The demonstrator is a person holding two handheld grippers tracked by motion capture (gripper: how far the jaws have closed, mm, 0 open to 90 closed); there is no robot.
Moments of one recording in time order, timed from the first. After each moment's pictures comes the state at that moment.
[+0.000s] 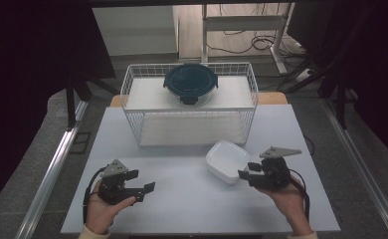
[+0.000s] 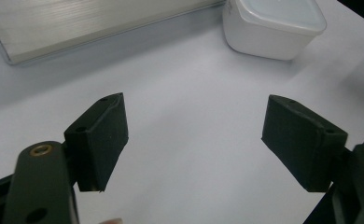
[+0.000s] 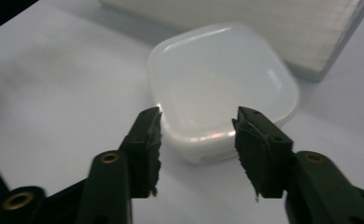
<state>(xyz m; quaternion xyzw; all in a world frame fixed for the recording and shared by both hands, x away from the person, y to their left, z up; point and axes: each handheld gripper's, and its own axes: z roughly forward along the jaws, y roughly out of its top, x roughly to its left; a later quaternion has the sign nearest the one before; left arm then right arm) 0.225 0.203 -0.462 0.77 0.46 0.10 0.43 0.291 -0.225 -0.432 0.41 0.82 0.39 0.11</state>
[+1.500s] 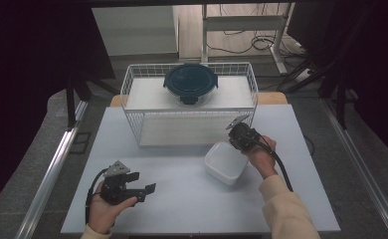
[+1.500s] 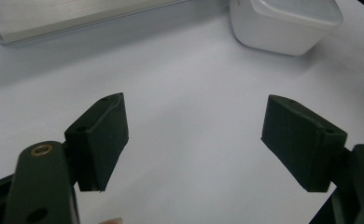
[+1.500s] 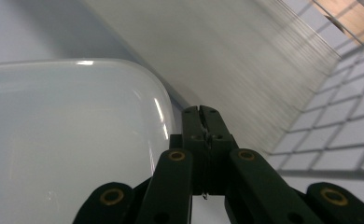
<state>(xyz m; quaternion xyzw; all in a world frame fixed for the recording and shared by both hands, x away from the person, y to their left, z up) 0.228 0.203 -0.473 0.77 0.48 0.09 0.42 0.413 -0.162 -0.459 0.30 0.90 0.22 0.20</state>
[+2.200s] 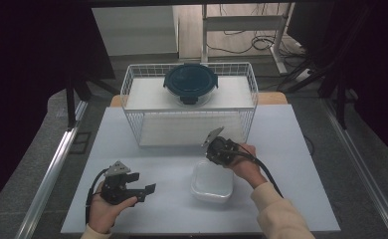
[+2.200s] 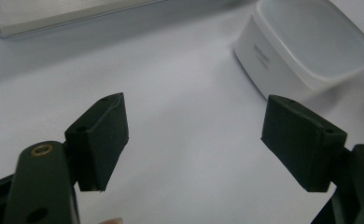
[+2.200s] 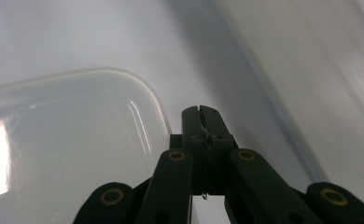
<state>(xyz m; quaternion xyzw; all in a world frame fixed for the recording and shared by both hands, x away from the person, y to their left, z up) 0.229 0.203 -0.477 0.77 0.48 0.09 0.41 0.370 -0.101 -0.461 0.16 0.95 0.23 0.13</state>
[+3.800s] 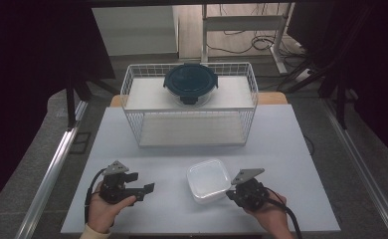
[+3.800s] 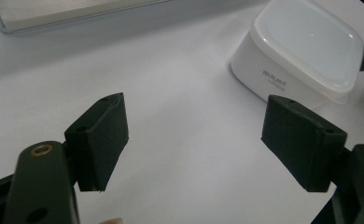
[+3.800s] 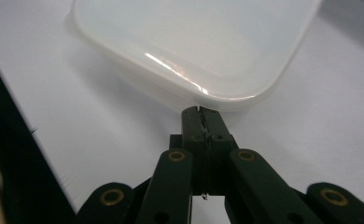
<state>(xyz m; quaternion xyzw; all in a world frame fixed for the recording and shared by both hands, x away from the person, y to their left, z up) 0.230 0.207 -0.477 0.76 0.49 0.08 0.42 0.259 -0.178 -0.477 0.30 0.91 0.29 0.09</state>
